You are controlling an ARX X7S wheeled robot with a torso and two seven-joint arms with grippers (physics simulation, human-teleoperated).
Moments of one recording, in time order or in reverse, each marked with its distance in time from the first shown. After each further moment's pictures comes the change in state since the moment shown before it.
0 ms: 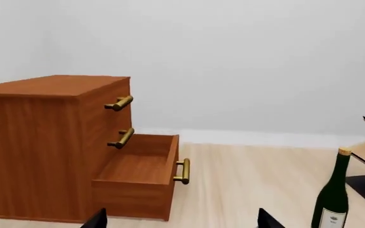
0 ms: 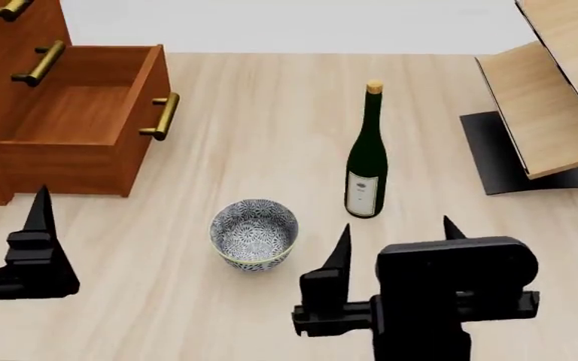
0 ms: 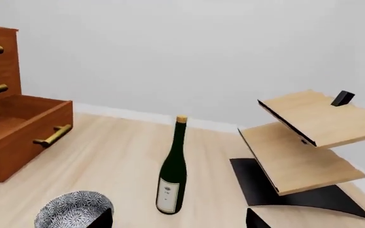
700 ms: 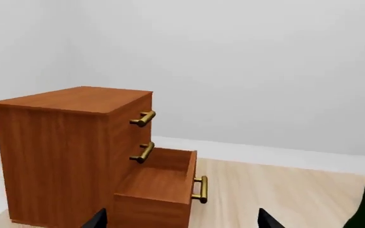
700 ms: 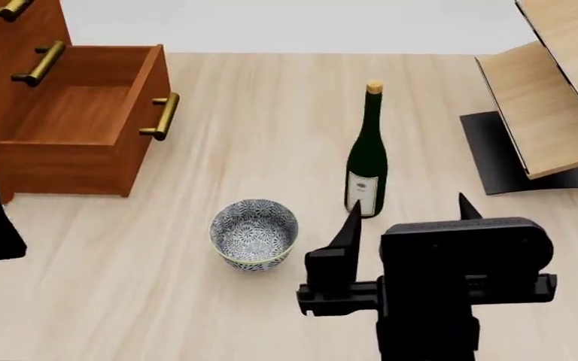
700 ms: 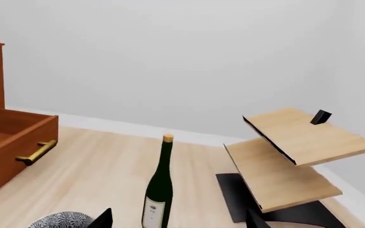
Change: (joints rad) left arm -0.122 -0.018 -0.155 0.036 -0.087 -0.142 -0.014; right arm 0.056 0.012 -0.016 -0.059 -0.006 0.068 0.050
